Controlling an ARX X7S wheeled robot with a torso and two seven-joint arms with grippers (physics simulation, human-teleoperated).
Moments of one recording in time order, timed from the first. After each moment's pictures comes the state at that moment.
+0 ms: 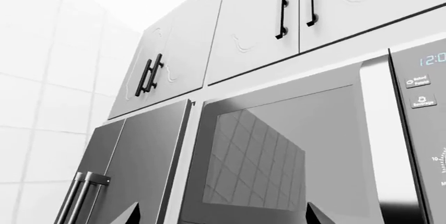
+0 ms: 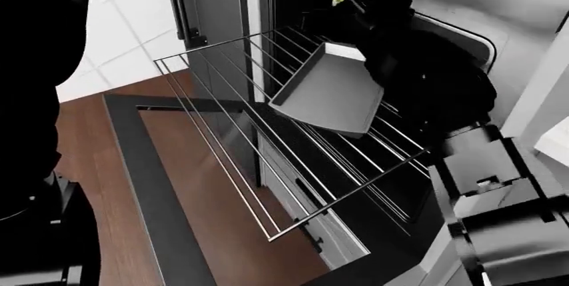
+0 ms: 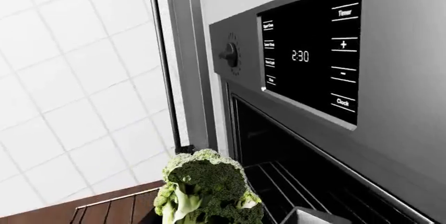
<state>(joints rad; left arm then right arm) -1.24 -0.25 0.11 0.27 -0.72 -0.56 -0.34 1.40 0.15 -0.56 0.81 0.77 0.36 0.03</state>
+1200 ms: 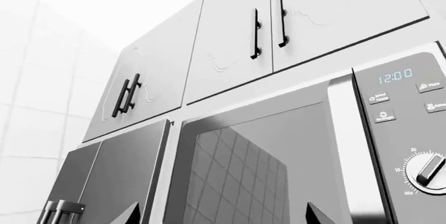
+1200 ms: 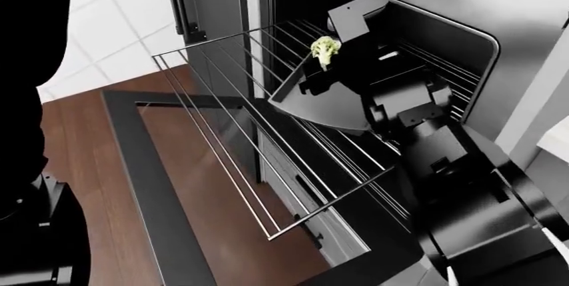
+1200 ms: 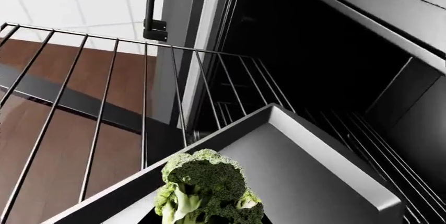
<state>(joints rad) -1.25 -0.28 0.13 0.31 -0.74 -0.50 -0.29 1.49 0.00 -0.77 1.31 0.46 0.34 -0.18</state>
